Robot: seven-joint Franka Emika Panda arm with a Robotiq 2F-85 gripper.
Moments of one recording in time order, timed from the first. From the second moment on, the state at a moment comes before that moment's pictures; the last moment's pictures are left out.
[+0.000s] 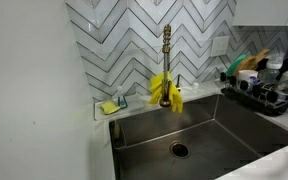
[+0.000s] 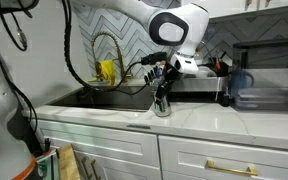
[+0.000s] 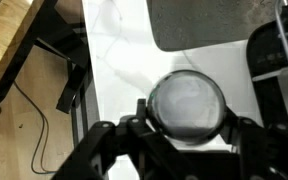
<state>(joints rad) -0.12 0.16 -0.22 -1.96 0.36 1.81 0.65</state>
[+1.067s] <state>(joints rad) -0.11 0.01 -0.13 -2.13 0.03 2.07 0.76</state>
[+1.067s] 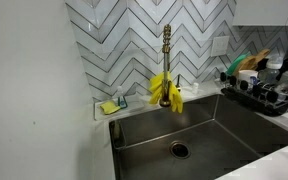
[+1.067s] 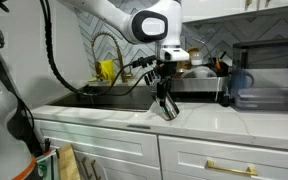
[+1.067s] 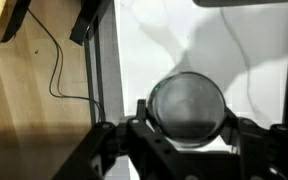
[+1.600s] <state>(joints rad) -0.11 -0.01 -0.10 -2.18 -0.14 2.21 0.82</state>
